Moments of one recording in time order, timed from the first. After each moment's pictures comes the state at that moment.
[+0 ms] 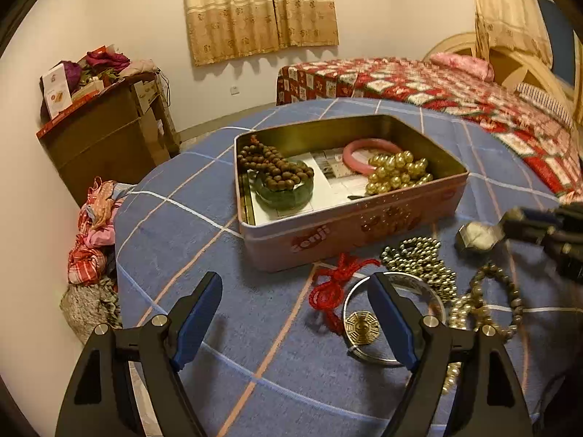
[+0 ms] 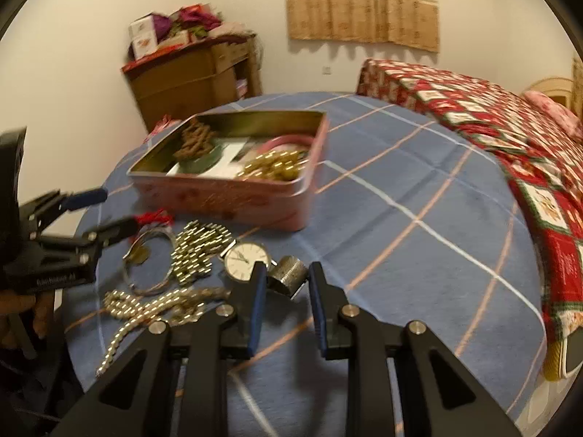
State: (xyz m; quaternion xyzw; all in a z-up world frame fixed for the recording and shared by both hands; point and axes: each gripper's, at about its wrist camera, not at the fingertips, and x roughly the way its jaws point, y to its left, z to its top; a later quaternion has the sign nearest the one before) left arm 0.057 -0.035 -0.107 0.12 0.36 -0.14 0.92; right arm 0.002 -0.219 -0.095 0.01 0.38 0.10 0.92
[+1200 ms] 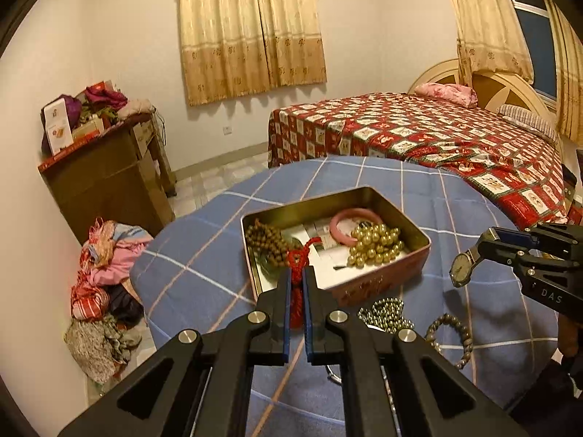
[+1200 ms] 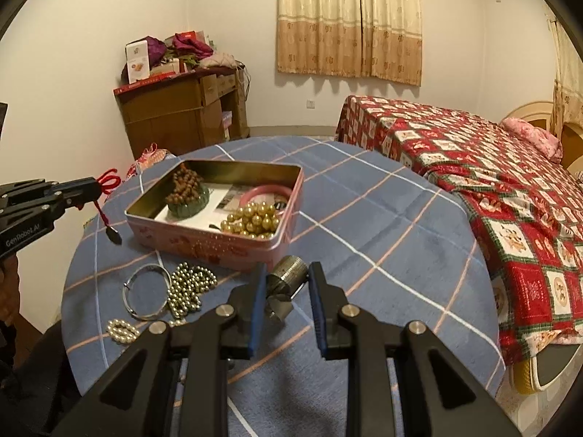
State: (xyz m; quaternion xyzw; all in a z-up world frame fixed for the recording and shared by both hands) left arm 0.040 -0.032 -0.029 0.11 0.28 -0.17 0.94; right arm -0.005 -0.221 -0.058 -0.02 0.32 0.07 0.95
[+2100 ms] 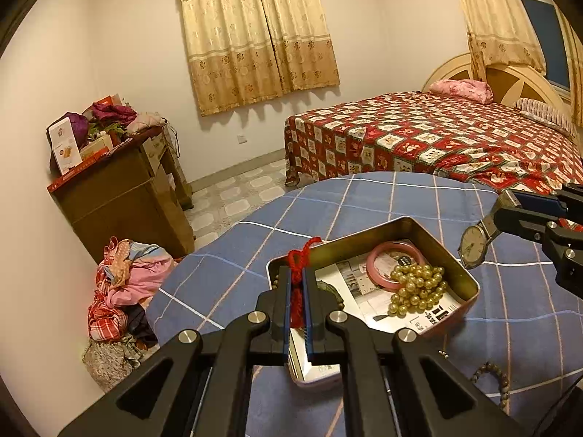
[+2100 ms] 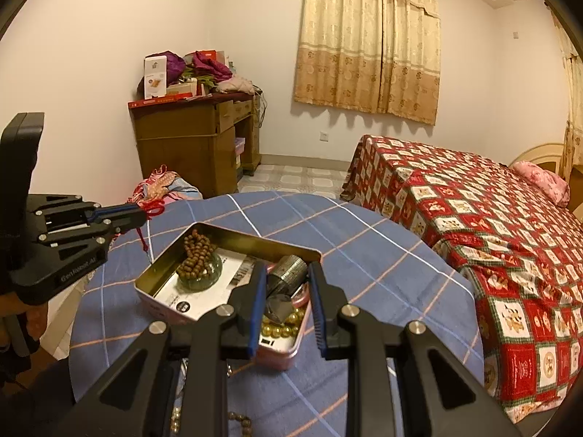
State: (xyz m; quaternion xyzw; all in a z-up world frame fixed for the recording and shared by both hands) left arm 0.104 -0.041 -0.015 0.14 0.27 -0.14 0.94; right arm 0.043 -0.193 -0.009 -0.06 0.26 0.09 0.96
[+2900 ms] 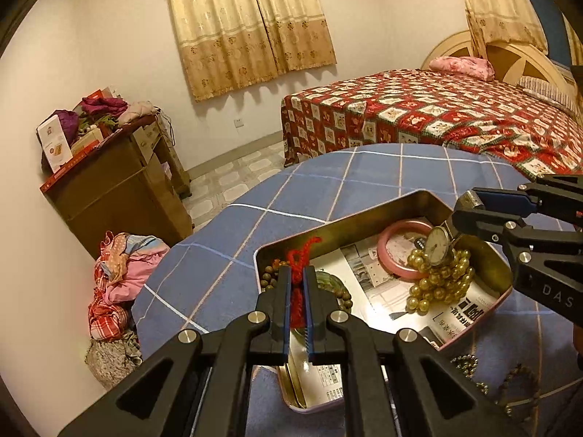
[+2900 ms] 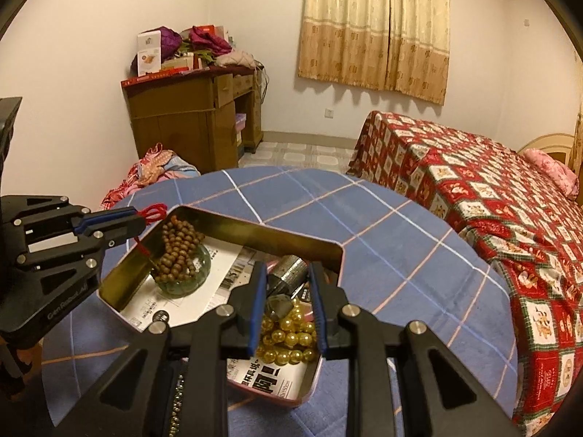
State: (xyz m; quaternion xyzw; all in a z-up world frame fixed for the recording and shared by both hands) left arm 0.136 -0.054 -0.054 0.17 0.30 -0.14 0.93; right arm 0.097 -0.180 -0.048 -0.06 0.31 0.10 0.94
